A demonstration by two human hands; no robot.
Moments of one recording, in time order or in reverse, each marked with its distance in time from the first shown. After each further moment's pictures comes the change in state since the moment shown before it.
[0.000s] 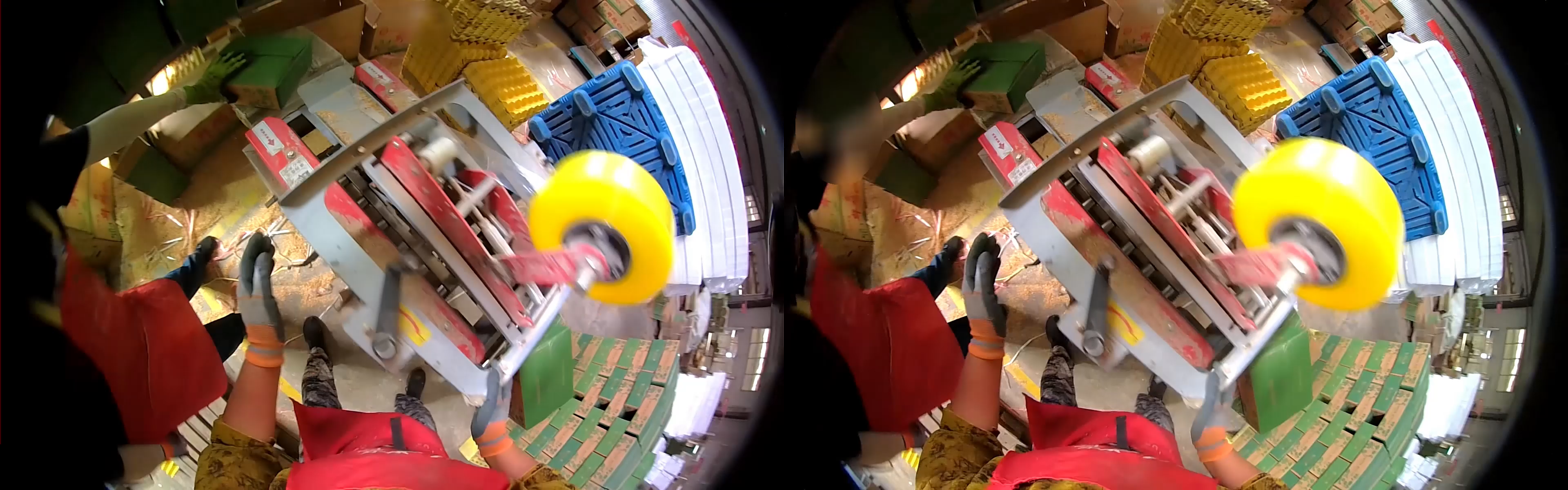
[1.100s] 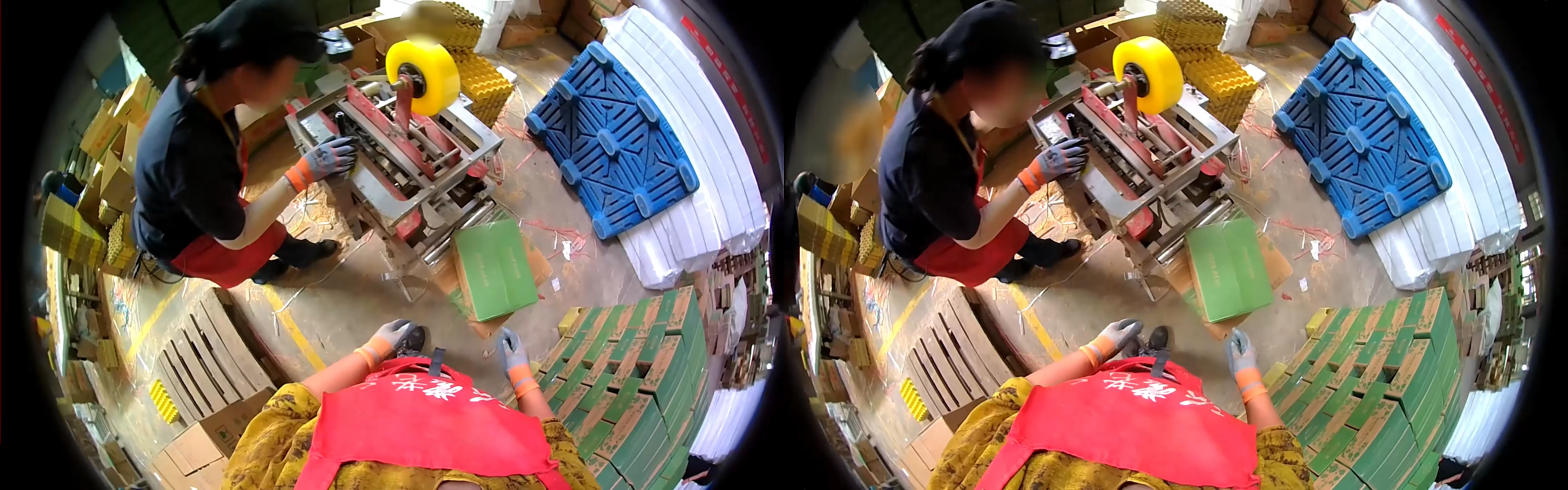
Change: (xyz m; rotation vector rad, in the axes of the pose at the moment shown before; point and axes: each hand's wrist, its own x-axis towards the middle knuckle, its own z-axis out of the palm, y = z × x) left_hand -0.514 -0.041 0.085 0.390 -0.661 -0.682; right_hand -0.004 0.165 -0.395 -0.246 -0.402 -0.077
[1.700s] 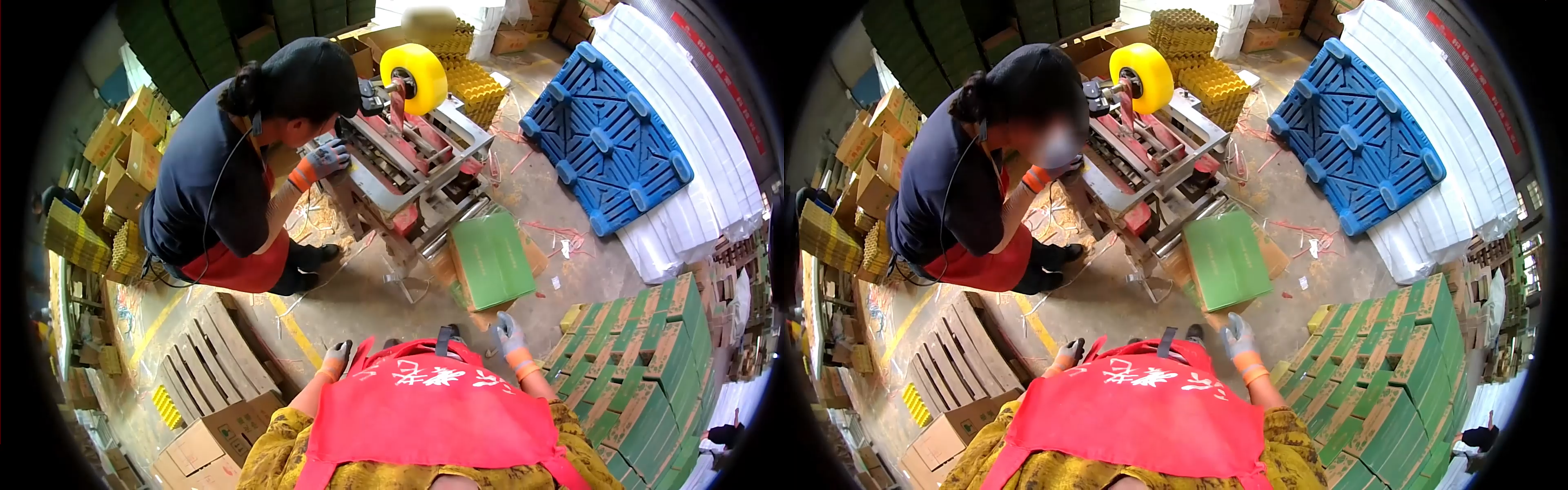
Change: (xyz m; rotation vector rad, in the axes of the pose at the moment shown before) left_hand -0.009 -0.252 -0.117 0.131 0.452 -0.056; right_hand 0.016 0.019 -0.004 -0.251 -0.042 -0.243
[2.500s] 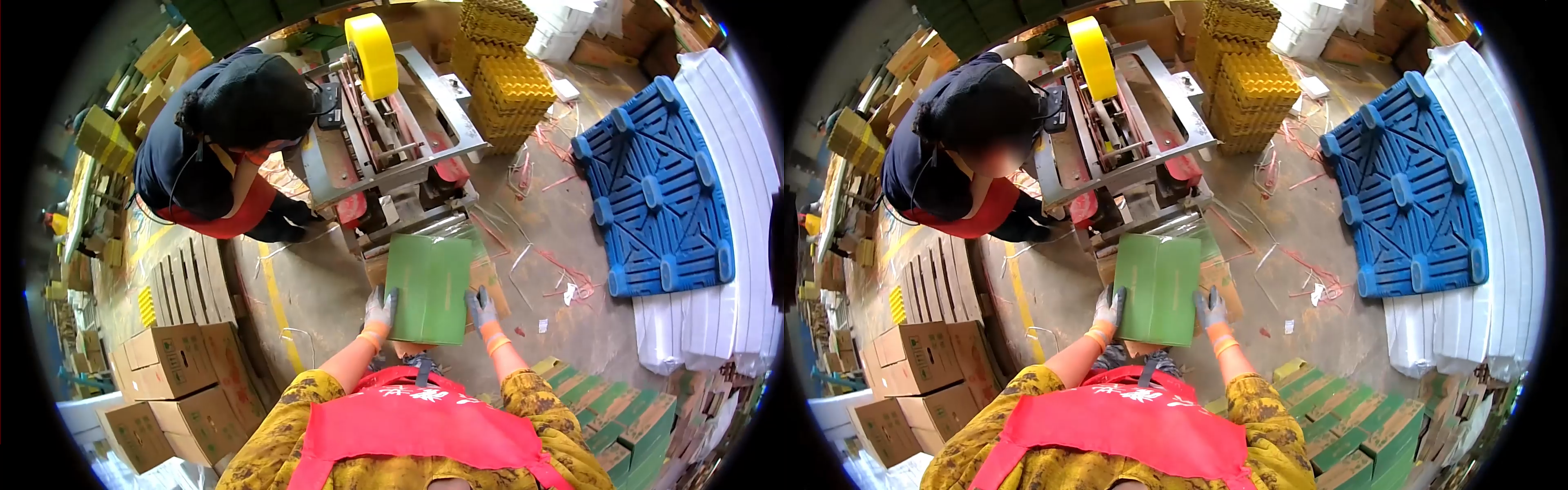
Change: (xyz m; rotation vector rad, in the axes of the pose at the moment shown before) left_hand 0.043 0.265 0.329 -0.023 0.420 0.158; right_hand 0.257 0.075 -0.093 -0.123 -0.404 0.162
